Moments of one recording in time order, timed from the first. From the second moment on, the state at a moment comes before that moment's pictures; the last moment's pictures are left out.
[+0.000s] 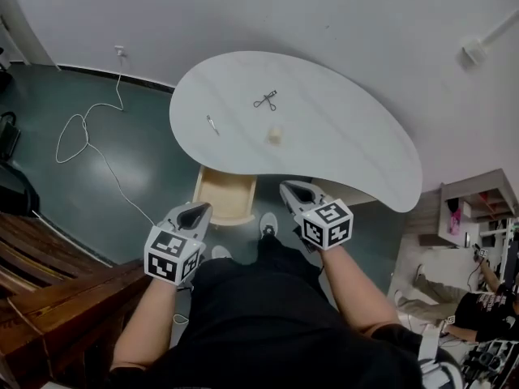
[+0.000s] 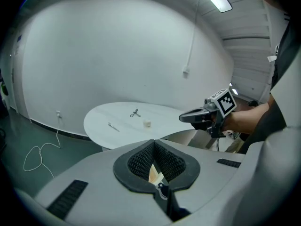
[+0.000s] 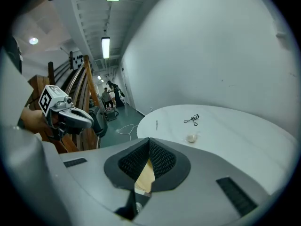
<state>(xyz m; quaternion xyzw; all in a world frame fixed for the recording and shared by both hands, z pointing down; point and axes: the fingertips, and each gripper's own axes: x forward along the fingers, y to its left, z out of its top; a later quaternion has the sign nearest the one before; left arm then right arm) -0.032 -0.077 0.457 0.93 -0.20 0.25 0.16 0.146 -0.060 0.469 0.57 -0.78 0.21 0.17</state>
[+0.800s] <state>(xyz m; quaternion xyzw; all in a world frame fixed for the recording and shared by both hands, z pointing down) -0.055 -0.127 0.457 0.89 -0.34 0.23 0.21 0.232 -0.209 0.561 0.55 -0.75 0.21 0.29</state>
